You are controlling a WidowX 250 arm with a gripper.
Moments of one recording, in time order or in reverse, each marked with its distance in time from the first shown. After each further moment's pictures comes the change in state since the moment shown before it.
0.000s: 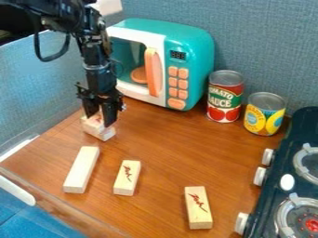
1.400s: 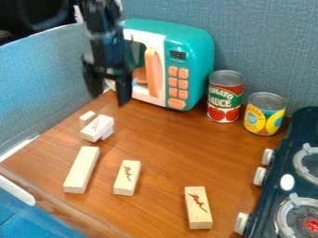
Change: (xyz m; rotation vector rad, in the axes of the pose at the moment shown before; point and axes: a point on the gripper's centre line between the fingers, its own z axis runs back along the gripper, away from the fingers) arm -0.009 -0.037 0.070 0.014 -0.104 -0.025
